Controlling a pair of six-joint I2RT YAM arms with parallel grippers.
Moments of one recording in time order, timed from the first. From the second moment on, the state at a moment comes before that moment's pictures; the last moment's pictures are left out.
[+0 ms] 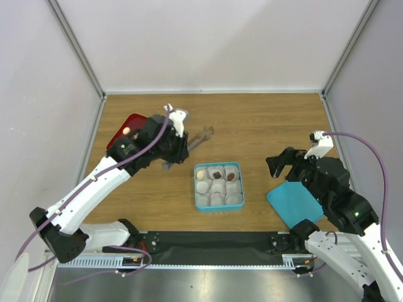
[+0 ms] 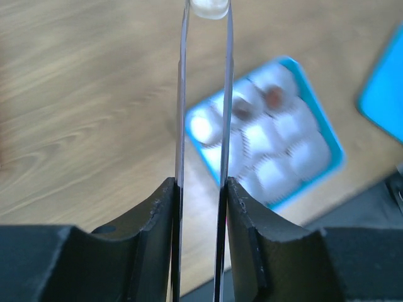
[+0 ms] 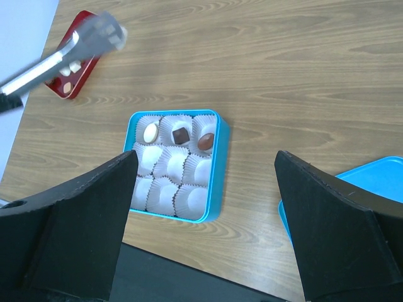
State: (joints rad) left arm -0.67 1.19 1.30 -0.83 -0.06 -0.26; right arm 0.57 0.54 0.94 -0.71 0.21 0.47
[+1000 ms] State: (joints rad) left arm -1.09 1.27 1.16 -0.81 -0.04 -0.32; right arm 0.57 0.58 0.96 -0.73 0.22 0.50
